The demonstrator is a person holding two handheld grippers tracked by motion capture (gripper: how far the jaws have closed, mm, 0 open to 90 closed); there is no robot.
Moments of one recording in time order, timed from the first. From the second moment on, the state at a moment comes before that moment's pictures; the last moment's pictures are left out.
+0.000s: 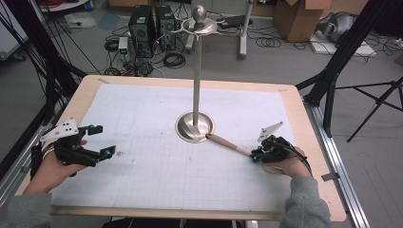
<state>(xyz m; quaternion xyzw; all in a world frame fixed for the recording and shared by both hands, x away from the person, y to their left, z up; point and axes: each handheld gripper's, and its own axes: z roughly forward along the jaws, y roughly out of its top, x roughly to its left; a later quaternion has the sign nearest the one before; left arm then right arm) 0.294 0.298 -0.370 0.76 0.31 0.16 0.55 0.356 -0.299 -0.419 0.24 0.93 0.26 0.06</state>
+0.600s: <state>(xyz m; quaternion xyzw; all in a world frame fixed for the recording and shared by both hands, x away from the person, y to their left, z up) 0.292 0.301 -0.367 0.75 0.30 0.16 0.57 0.349 -0.303 -0.406 0.23 0.92 0.32 0.08</state>
